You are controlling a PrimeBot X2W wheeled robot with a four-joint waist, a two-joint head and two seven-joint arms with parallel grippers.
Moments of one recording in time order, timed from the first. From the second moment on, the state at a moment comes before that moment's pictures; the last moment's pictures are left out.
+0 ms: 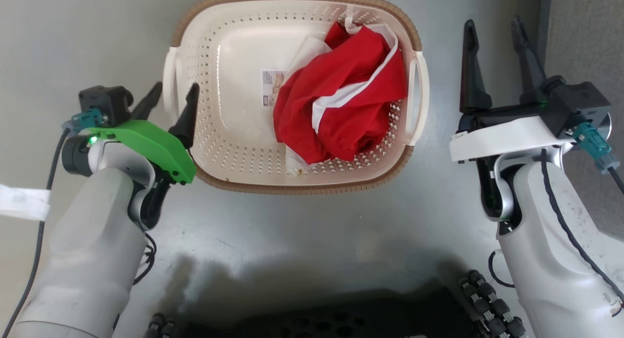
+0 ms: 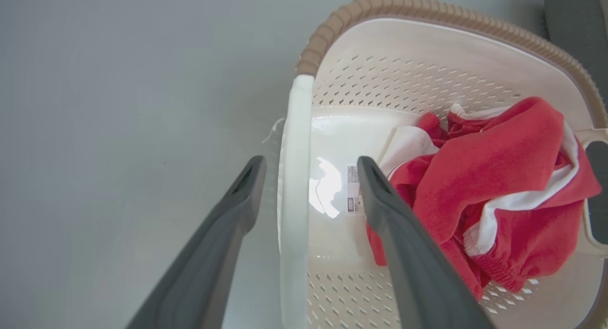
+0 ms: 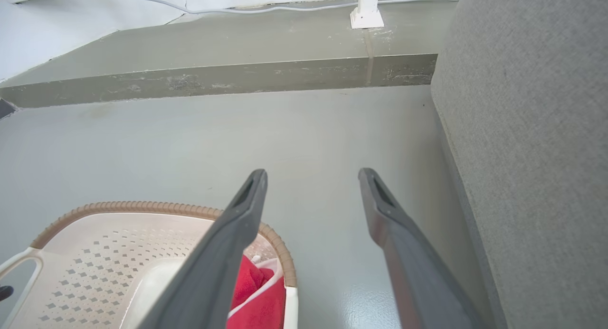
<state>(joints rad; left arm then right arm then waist) -0.72 0.17 -0.51 0.70 -0.70 -0.13 -0.14 -0.42 -0.06 0.21 0.12 0.17 -0.13 -0.25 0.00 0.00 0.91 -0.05</state>
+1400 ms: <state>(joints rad) -0.48 0.24 -0.34 0.33 -0.47 -0.04 -0.25 -0.28 -0.06 0.14 0.18 0.18 -0.11 -0.25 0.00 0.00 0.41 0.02</state>
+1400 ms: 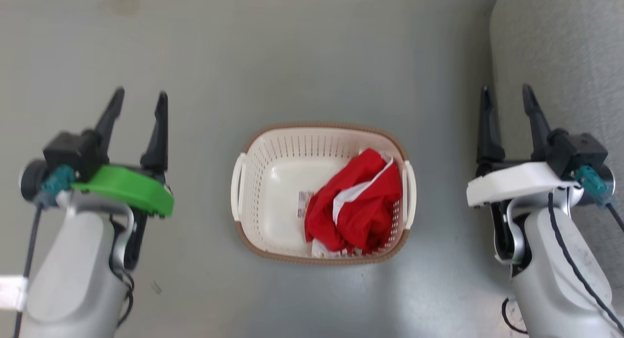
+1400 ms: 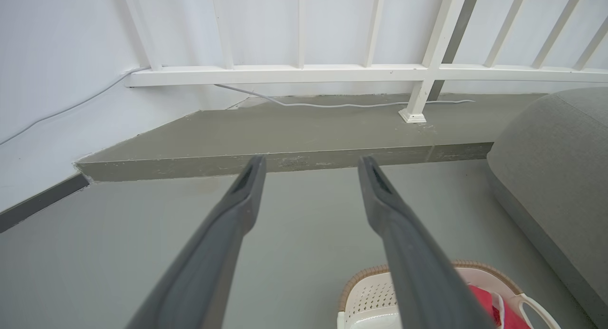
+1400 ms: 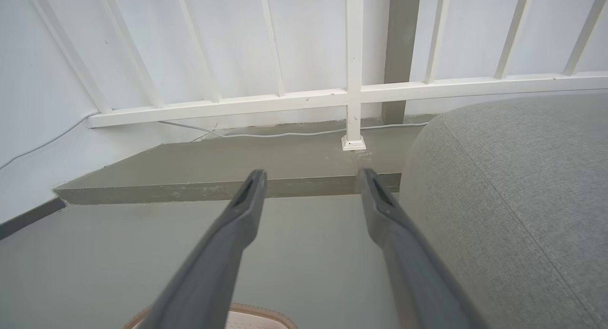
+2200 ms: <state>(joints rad) -0.17 0.24 -0.35 0.17 -0.45 0.01 -0.25 -0.06 -0.08 0.14 0.17 0.17 -0.11 -0.25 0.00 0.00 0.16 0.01</state>
